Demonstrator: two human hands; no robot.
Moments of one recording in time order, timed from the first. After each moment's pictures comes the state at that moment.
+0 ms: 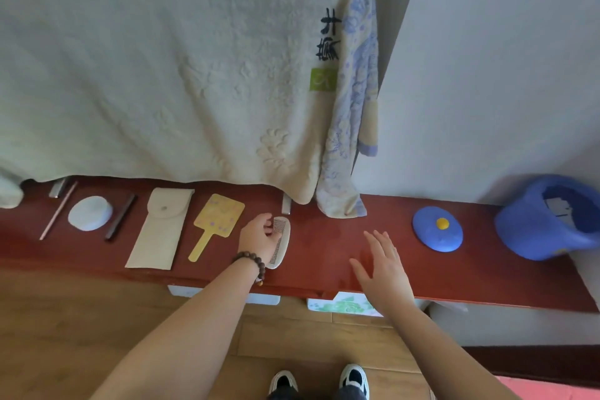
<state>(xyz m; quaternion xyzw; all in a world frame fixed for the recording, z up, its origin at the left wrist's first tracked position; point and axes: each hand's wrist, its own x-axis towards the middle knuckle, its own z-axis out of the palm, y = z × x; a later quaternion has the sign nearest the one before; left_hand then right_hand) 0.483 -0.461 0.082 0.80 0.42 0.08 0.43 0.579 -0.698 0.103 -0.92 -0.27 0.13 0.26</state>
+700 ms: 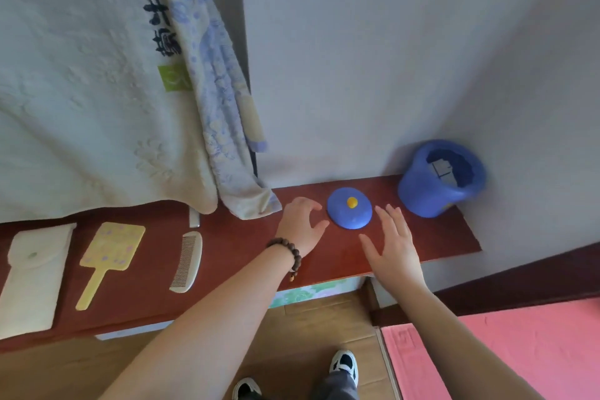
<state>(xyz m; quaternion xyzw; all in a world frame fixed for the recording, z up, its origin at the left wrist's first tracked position) 0.625 -0.623 0.108 0.90 0.14 0.04 0.42 0.641 -0.815 0.146 -0.94 -0.14 0.04 0.30</state>
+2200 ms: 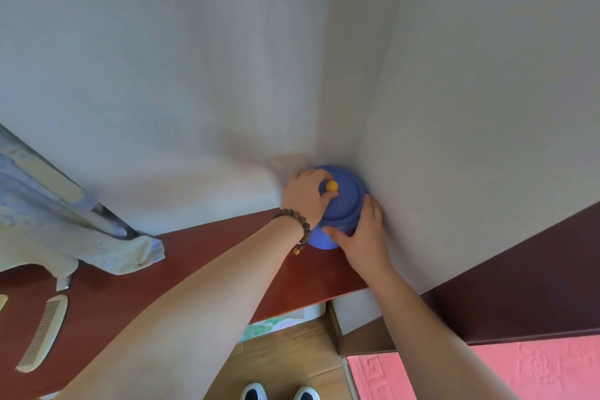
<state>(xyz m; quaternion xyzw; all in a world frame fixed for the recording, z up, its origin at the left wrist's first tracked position) 0.830 -0.830 0.187 0.93 0.08 0.05 0.35 0.814 -0.972 0.149 -0.88 -0.08 0.04 0.47</state>
